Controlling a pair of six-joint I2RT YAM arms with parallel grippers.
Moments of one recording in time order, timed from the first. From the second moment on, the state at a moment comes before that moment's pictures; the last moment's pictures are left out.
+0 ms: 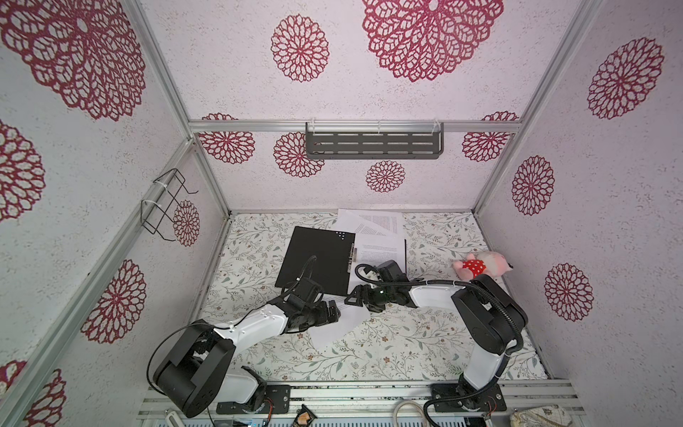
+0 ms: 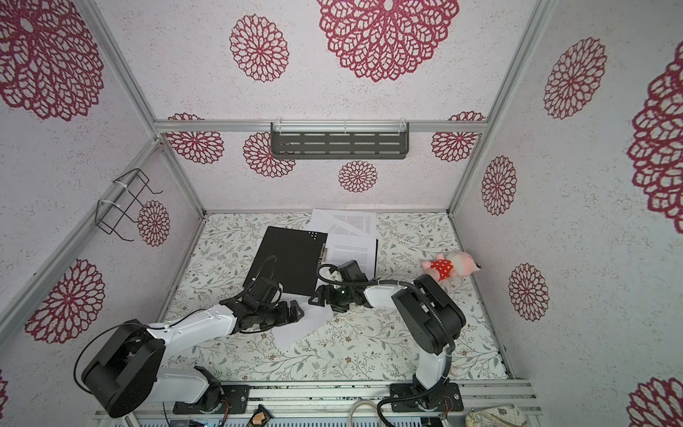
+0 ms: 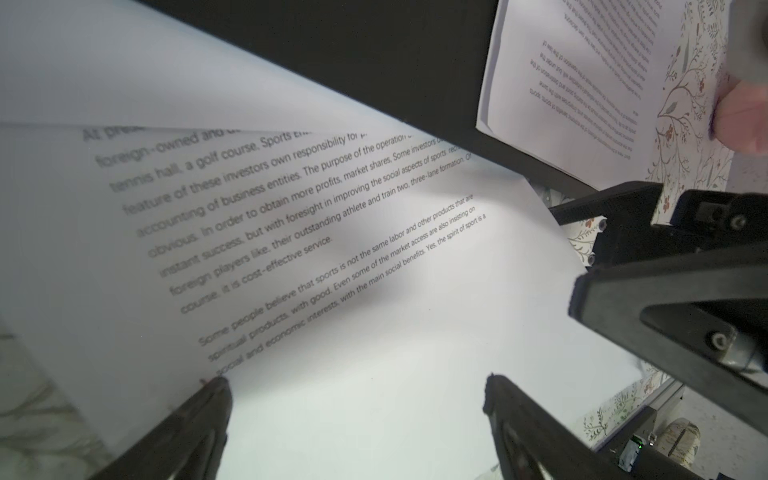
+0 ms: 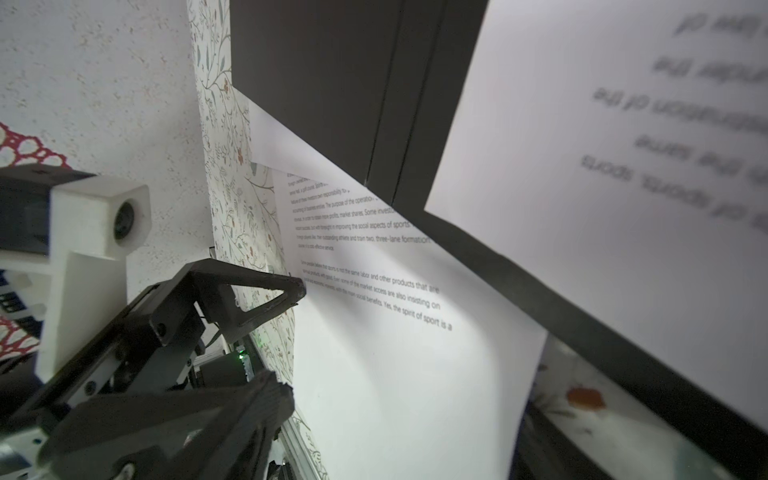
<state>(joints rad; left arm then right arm) -0.60 1.40 0.59 -0.26 0.21 -0.79 0.65 1.80 0.88 0.05 -0.64 0.76</state>
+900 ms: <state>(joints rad) -0.60 1.38 0.59 -0.27 0.20 -0.79 0.64 1.74 0.69 0.16 -0.58 0.94</state>
